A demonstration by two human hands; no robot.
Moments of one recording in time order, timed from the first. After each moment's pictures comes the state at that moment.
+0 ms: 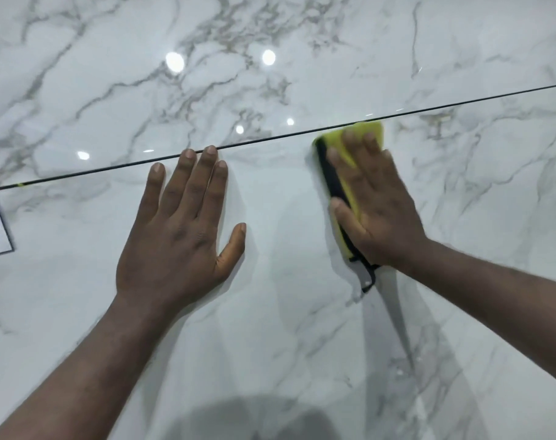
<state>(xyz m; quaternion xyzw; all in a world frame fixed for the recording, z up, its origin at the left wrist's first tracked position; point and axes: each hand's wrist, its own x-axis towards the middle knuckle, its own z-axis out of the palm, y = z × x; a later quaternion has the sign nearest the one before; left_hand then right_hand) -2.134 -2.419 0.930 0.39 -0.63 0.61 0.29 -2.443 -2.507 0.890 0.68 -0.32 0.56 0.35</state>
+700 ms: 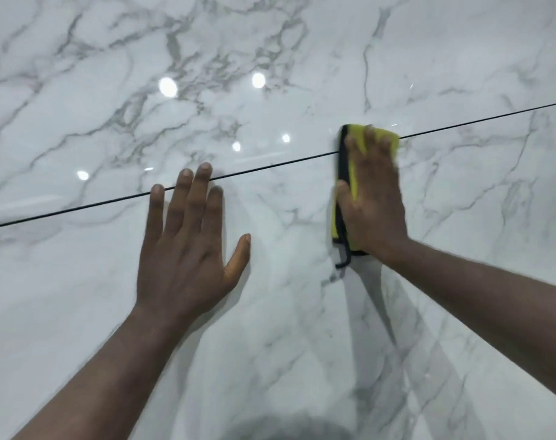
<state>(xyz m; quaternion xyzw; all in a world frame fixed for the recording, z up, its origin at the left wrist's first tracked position) -2.213 -2.433 0.937 0.40 -0.60 0.61 0.33 -2.509 -2.532 0.930 0.62 -0.39 0.64 0.23</state>
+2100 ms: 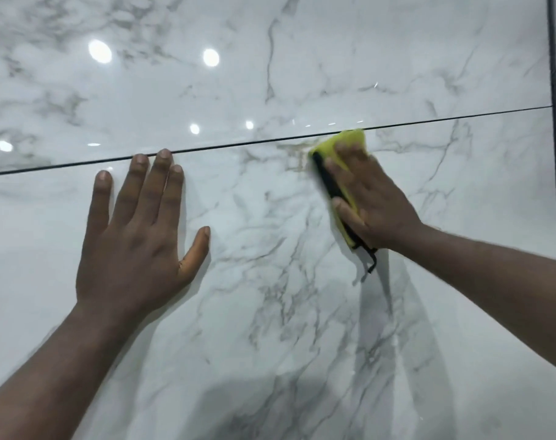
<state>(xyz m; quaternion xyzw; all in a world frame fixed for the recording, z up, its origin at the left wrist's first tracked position) -2.330 -2.493 0.918 0.41 -0.61 0.58 0.35 -2.718 -2.600 0.900 0.71 -0.33 0.46 0.42</state>
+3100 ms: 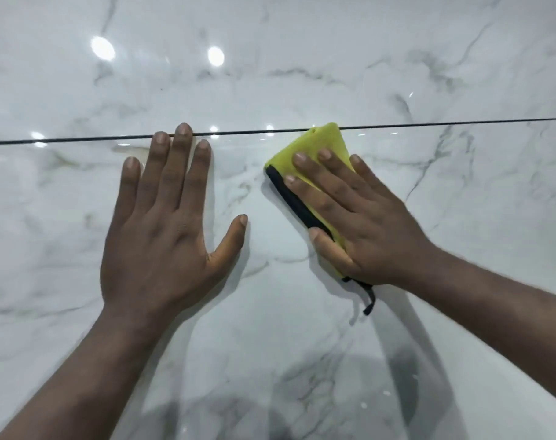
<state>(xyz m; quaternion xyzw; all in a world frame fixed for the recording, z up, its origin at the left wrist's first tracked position) -2.562 -2.591 0.911 0.47 -0.58 0.54 0.39 -2.844 -2.665 0.908 0.74 -0.22 0.42 0.48</state>
